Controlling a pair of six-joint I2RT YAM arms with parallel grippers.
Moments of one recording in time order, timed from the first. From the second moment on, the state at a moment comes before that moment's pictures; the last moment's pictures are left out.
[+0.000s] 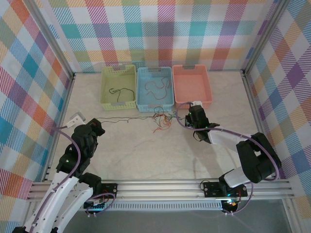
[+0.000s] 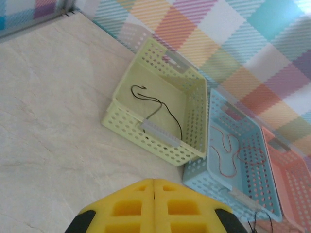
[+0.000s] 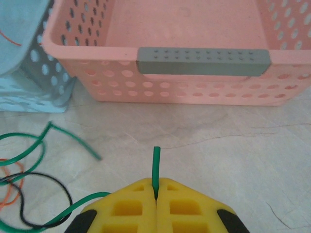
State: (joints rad) left arm -0.33 0.53 0.58 -0.41 -0.40 -0.76; right arm 0.50 1.46 0.67 0.10 0.30 0.28
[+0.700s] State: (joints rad) left arm -0.35 0.92 0.64 -0.22 0.09 -0.68; right arm 0.63 1.31 0.54 0.41 -0.34 -0.02
